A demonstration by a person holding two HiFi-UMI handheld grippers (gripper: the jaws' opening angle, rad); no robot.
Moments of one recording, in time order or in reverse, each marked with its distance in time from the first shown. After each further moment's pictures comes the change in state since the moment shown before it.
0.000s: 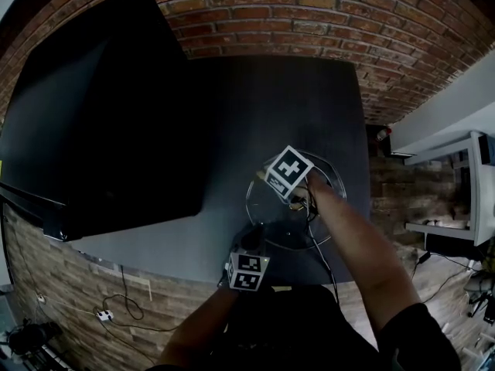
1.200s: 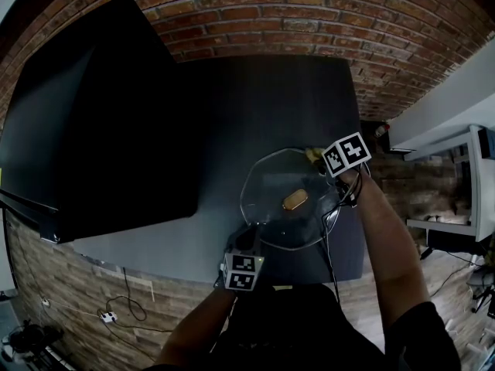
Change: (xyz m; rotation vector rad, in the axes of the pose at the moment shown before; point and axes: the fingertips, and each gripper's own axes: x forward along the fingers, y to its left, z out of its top) left arm -0.001 0.001 -0.002 -0.003 0.016 0.017; right arm -0.063 -0.128 -0.084 0.432 -0.179 -0.083
